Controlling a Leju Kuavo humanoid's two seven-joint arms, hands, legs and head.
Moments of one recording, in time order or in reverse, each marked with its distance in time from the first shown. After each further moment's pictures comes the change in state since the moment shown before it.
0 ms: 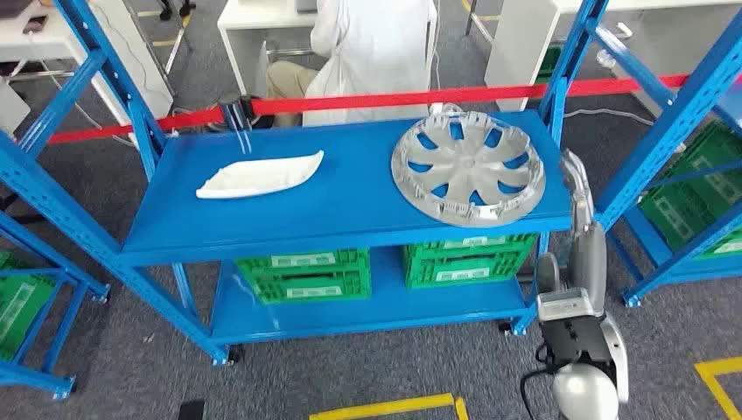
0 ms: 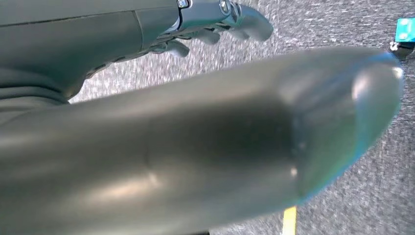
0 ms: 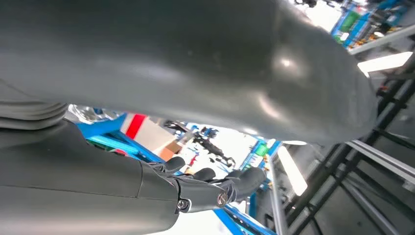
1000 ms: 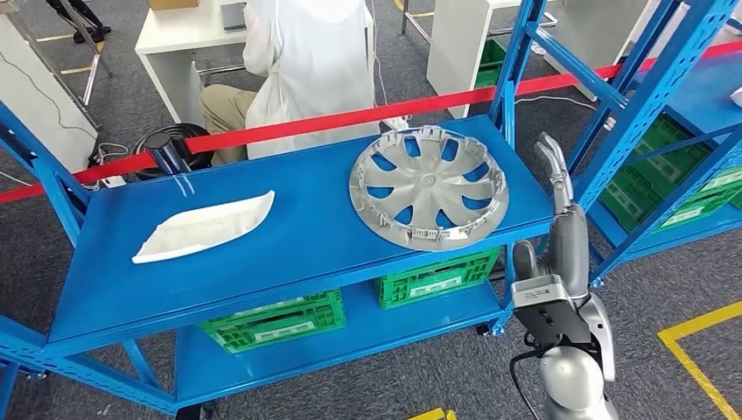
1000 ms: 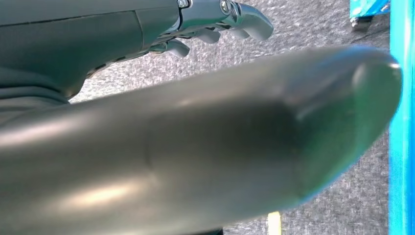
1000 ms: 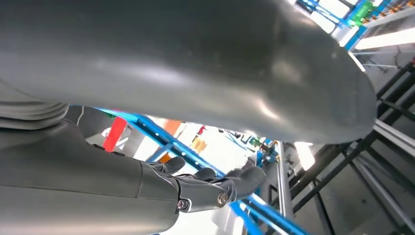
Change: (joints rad) left arm -0.002 -0.021 0.018 0.004 0.007 0.032 0.095; right arm -0.070 -0.003 0.038 0.034 0.059 0.018 0.010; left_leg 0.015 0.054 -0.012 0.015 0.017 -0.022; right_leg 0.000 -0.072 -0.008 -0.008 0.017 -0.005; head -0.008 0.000
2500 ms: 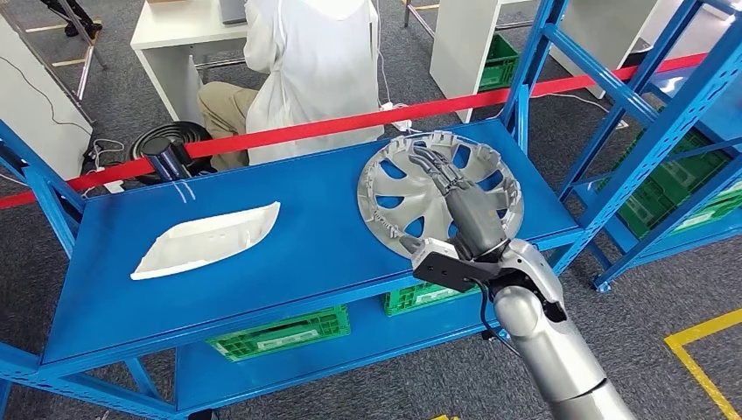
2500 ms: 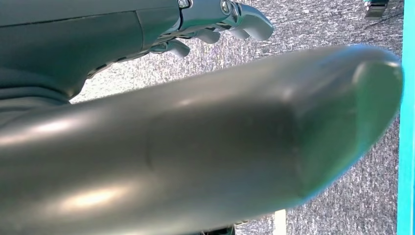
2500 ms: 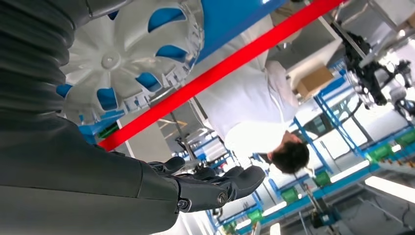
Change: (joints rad) left arm 0.007 -0.047 0.016 0.005 -0.022 0.009 0.022; right arm -0.314 -0.148 0.247 0.449 0.089 0.137 -0.016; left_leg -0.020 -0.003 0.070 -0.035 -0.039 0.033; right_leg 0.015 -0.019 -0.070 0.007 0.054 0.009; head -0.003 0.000
